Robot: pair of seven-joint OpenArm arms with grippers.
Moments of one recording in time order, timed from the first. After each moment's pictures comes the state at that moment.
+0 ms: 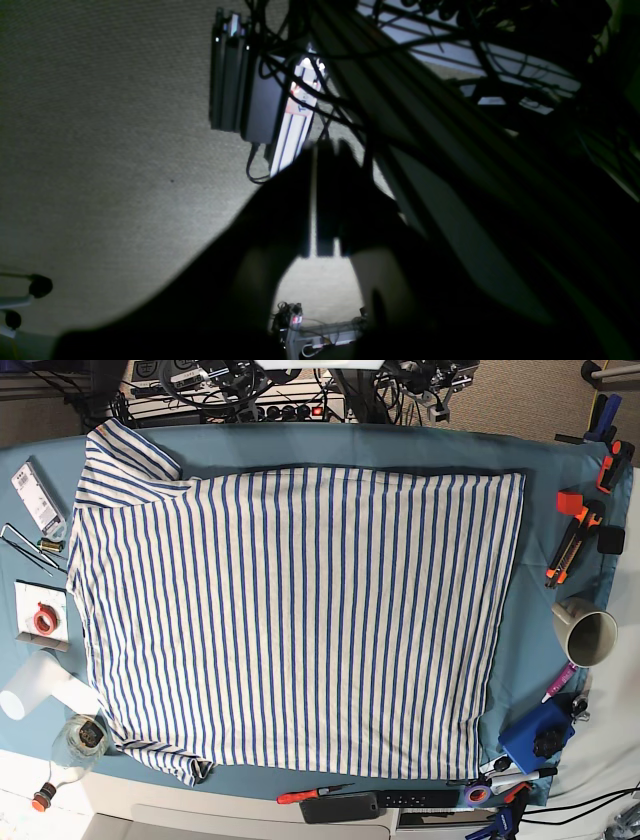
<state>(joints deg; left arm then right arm) 4.3 2.6 -15.9 13.5 -3.8 -10.7 9.9 -9.4 7.8 -16.0 22.8 4.6 2.4 -6.4</state>
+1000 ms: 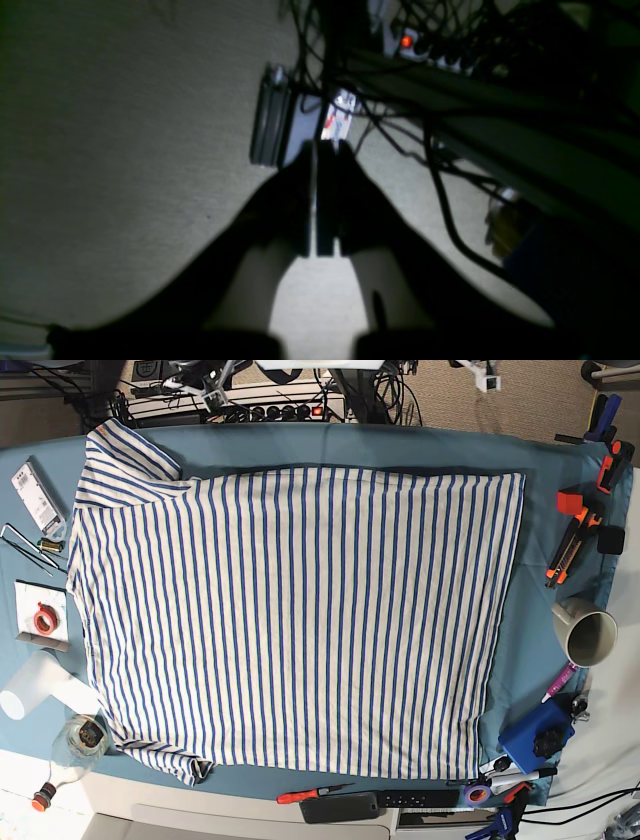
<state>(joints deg) 33.5 -1.1 -15.8 55.6 -13.2 -19.7 10.8 -35.6 23.0 -16.1 69.5 2.8 0.0 -7.9</state>
